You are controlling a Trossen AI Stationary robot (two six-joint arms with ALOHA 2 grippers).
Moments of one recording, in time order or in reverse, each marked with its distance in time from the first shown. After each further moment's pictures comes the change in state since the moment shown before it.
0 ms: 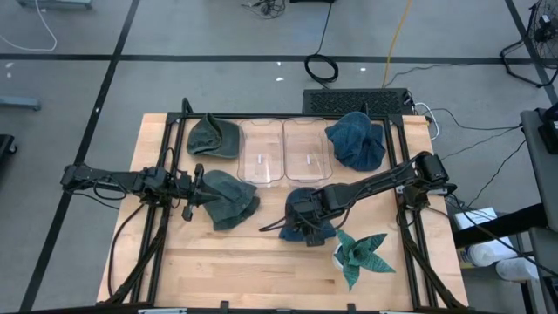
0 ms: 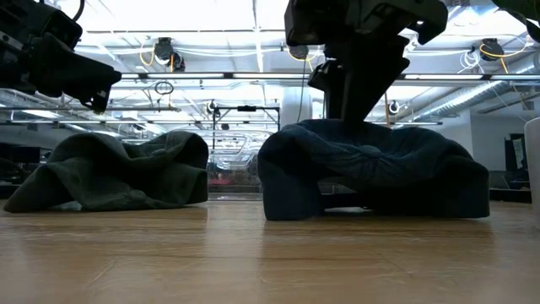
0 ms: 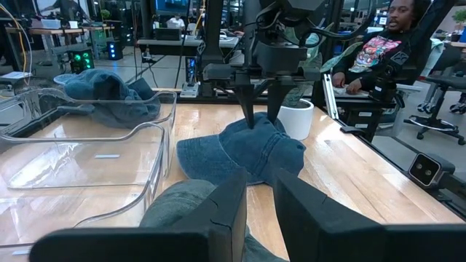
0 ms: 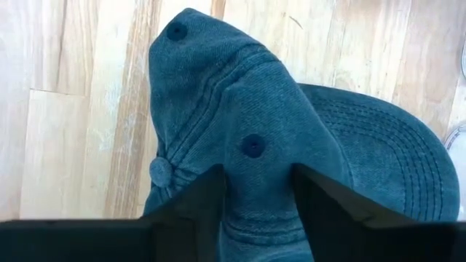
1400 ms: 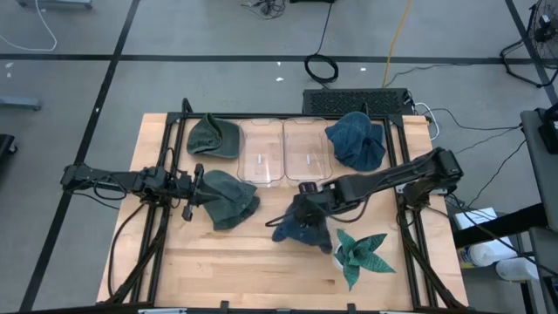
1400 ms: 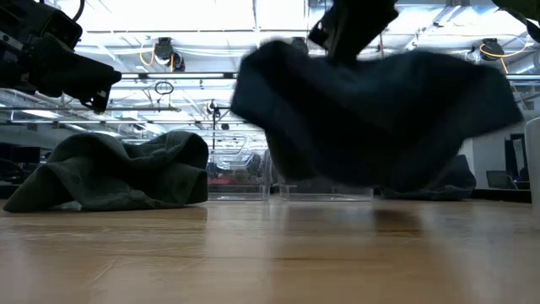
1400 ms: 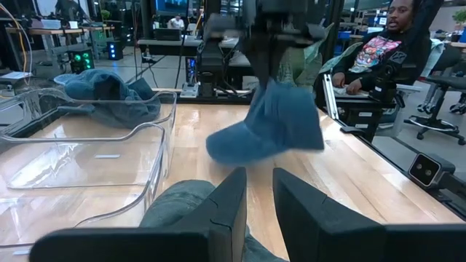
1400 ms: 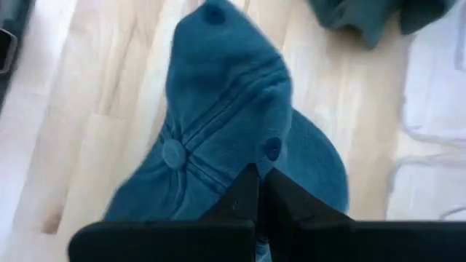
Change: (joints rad) left arm 0.000 0.000 0.000 0.000 -0.001 0.000; right arm 0.000 -0.153 0.035 -0.024 0.003 -0.077
